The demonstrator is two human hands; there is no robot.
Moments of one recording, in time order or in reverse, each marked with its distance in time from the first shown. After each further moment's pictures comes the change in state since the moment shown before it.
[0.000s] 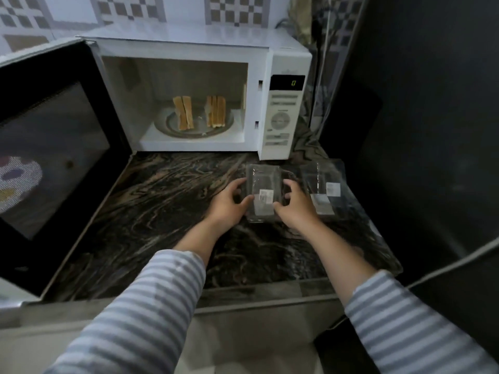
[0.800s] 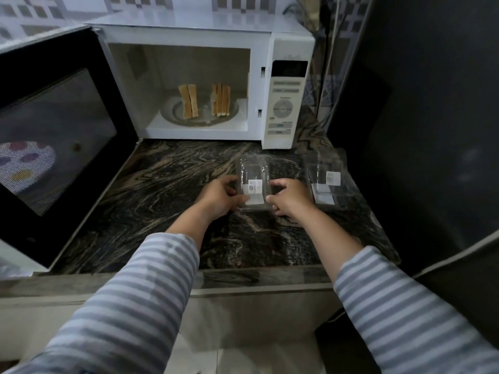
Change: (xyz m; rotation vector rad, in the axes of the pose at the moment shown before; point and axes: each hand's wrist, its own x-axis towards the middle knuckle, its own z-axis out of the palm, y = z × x) left_hand -0.014 0.005 -0.012 0.018 -0.042 -0.187; right_hand 0.003 0.002 0.004 0.189 -0.131 0.066
